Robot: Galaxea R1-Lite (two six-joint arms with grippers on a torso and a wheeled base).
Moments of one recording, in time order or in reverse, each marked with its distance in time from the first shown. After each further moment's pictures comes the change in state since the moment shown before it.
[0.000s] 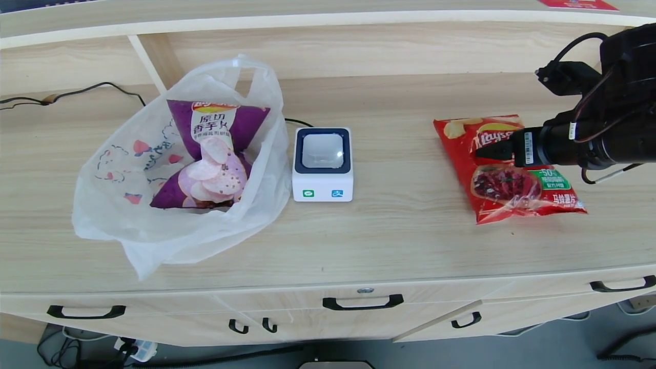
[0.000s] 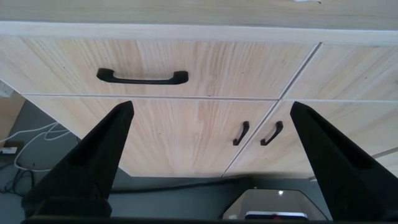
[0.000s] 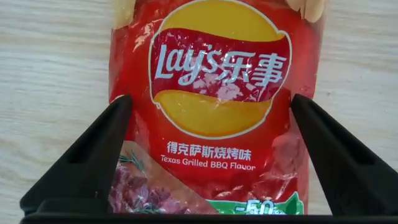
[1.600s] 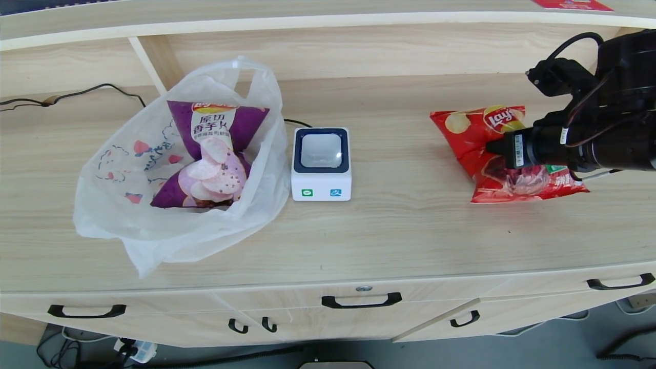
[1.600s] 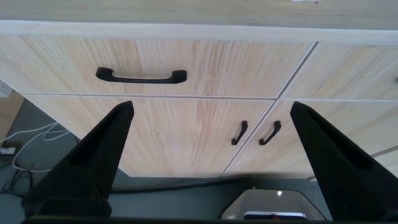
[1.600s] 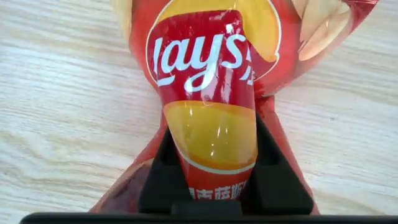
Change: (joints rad) left arm 0.000 0.000 0.000 0.000 0.000 -0.004; right arm 0.034 0.013 0.081 -0.152 0.023 -0.080
